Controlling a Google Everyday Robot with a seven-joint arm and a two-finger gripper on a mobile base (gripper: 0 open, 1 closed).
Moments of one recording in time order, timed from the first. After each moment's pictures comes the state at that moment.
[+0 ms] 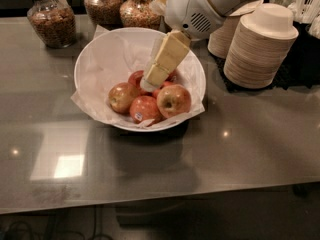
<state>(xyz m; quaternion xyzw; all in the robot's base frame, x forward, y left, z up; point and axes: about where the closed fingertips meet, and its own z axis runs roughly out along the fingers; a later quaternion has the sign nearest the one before) 0.513 0.016 1.013 -0.66 0.64 0.15 0.36</state>
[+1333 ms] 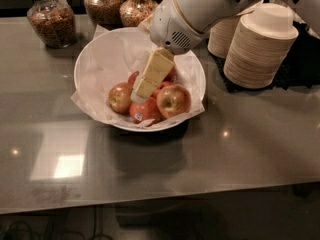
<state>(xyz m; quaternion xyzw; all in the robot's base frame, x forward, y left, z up) 0.522 0.038 0.972 -0.68 0.64 0.17 0.32</state>
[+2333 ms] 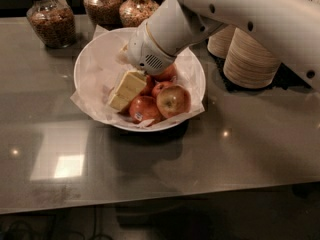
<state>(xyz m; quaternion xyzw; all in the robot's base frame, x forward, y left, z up) 0.518 0.086 0.929 -0.67 0.64 0.21 0.31</state>
